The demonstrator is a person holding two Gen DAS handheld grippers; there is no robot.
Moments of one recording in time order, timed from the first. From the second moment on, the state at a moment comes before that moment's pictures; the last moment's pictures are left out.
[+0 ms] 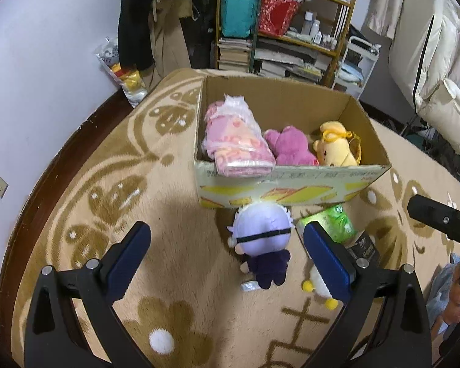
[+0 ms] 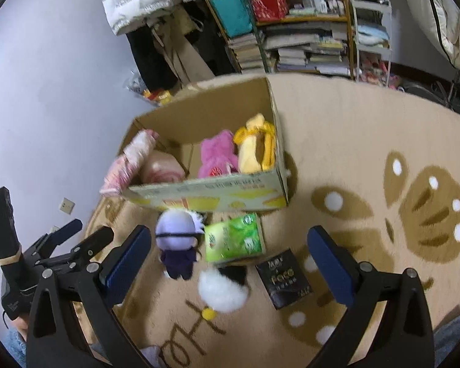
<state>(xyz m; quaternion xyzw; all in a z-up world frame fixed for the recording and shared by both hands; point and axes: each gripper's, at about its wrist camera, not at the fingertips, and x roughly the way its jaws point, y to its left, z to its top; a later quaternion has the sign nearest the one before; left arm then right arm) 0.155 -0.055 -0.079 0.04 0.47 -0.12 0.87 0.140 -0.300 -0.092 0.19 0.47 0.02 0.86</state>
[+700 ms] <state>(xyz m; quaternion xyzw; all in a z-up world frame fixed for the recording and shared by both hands) 0.170 -0.078 -0.134 0.08 0.54 -0.13 0.83 0.156 -0.293 -0.153 0.22 0.58 0.01 0.78</state>
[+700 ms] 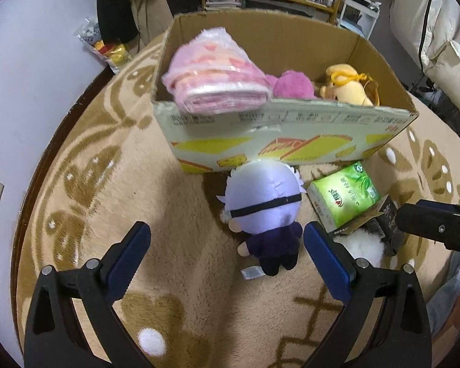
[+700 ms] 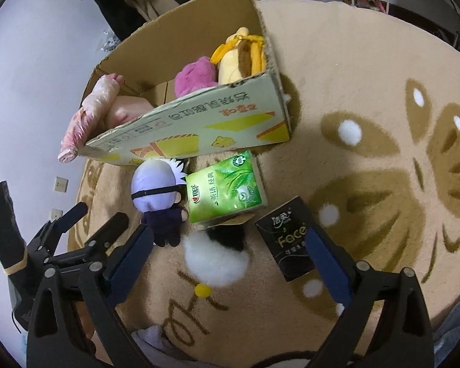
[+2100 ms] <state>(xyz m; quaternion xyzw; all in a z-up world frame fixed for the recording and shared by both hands) 0.204 -0.137 -0.212 0.11 0.59 -0.16 0.78 0.195 -0.257 -0.235 0.26 0.65 0.05 0.71</state>
